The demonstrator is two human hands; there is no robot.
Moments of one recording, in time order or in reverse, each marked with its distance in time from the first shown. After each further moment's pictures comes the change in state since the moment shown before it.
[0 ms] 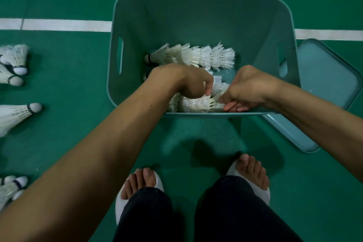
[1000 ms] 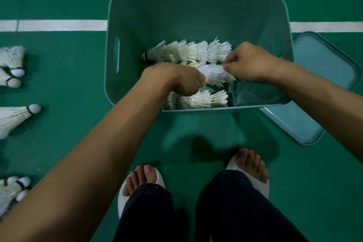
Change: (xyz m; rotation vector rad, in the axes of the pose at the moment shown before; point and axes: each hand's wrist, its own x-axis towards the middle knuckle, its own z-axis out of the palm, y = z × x) left_hand -0.004 -0.007 0.002 -0.010 -0.011 -0.081; right_hand 0.009 -0.013 -0.026 -0.389 0.287 -0.235
